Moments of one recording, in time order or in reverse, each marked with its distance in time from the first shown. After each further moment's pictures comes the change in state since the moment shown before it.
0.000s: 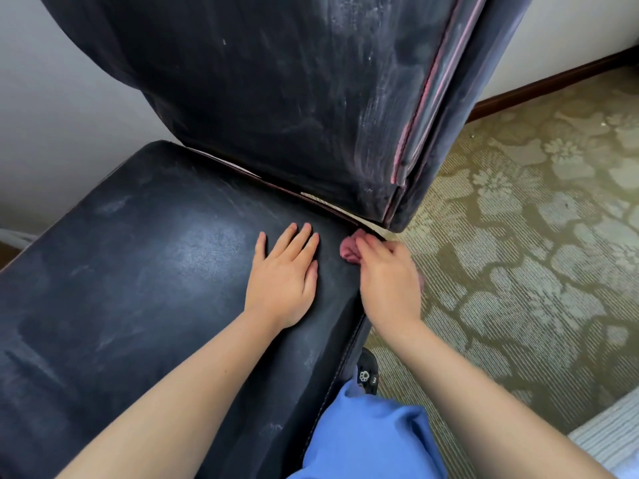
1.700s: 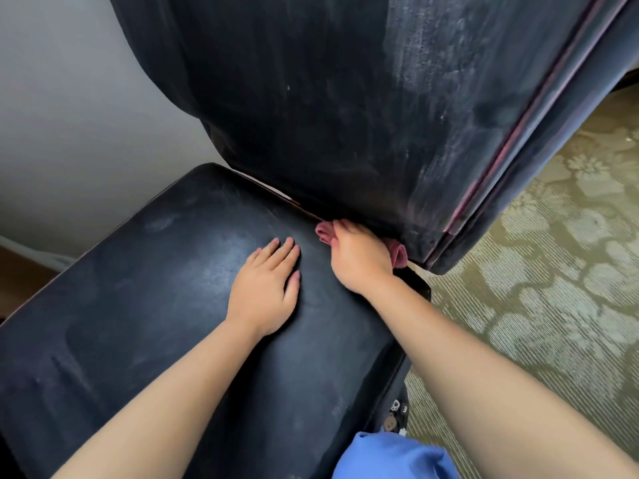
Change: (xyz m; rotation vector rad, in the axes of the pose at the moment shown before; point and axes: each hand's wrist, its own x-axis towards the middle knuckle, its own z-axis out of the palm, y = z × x) left_hand 0.001 -0.070 -0.022 0.001 -0.013 -0.073; right_hand 0.082 -0.066 0.039 -0.014 -0.433 -0.075
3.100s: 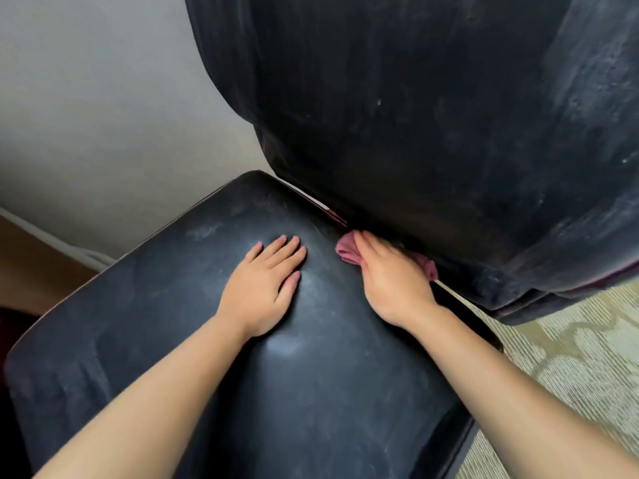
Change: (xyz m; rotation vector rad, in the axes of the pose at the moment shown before) left_hand 0.020 -0.075 -0.011 -0.005 -0.018 0.030; right_hand 0.018 -0.018 0.004 -0.074 -0.076 -0.188
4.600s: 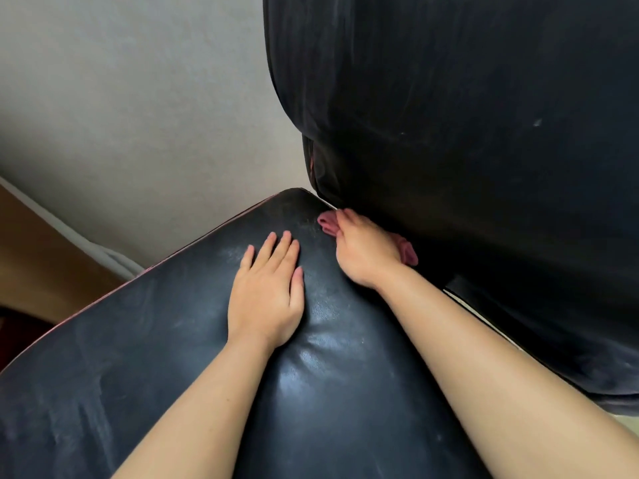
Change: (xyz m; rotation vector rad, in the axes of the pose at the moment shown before) left_hand 0.023 -0.054 0.008 0.072 0.181 -0.323; right_hand 0.142 -0.077 0.016 0.021 -0.038 -0.076
